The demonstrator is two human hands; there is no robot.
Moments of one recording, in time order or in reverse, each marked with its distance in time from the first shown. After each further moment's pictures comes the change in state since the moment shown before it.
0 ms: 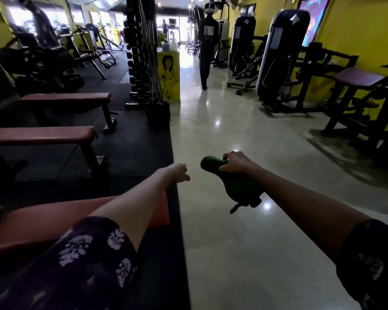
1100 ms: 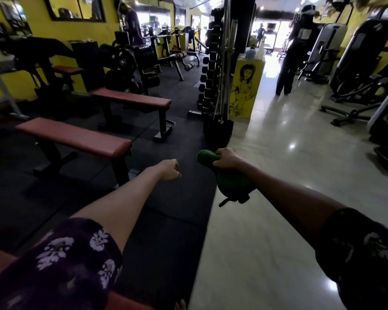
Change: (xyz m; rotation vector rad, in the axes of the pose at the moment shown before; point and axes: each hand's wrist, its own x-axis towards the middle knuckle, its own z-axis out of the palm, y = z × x) left_hand 0.510 -0.165 -0.221 -0.260 0.190 -0.398; right_hand 0.674 -0.088 -0.056 -0.036 -0.148 -0.428
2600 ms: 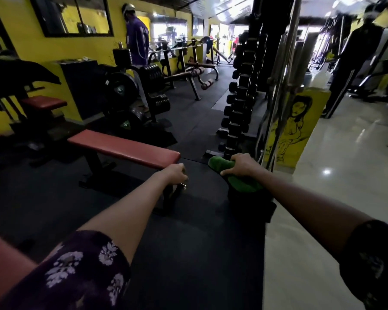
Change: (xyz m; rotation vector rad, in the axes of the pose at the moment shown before) left_hand 0.940 -0.082 -0.435 -0.041 0.082 -0.053; right_hand 1.043 -0.018 -0.217 -0.090 0.011 -0.067
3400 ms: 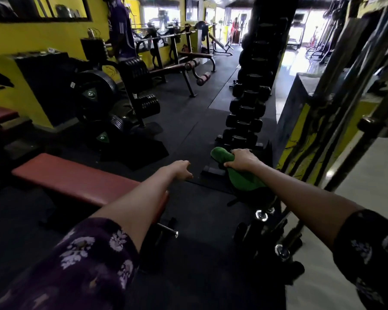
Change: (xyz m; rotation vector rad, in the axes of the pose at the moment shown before) left_hand 0.511 0.002 -0.139 0.125 -0.083 0.056; right_hand 0.518 0.045 -0.070 0.037 -0.007 0.081
